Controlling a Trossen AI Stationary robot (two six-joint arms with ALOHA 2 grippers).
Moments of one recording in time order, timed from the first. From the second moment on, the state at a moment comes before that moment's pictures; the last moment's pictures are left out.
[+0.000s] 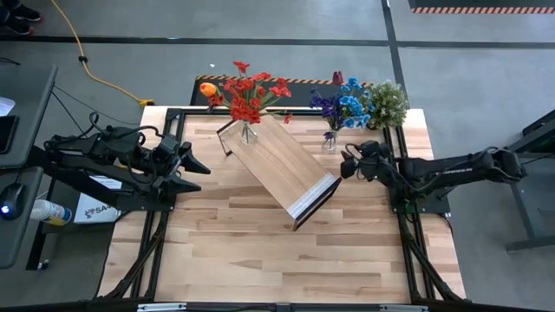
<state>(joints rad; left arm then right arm) -0.21 0.61 0.98 -0.47 0.06 -0.50 -0.04 0.84 0.37 -0.23 0.80 0.75</state>
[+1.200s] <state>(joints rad) -0.21 0.61 0.98 -0.47 0.06 -0.50 -0.45 0.90 0.05 0.55 0.20 0.48</state>
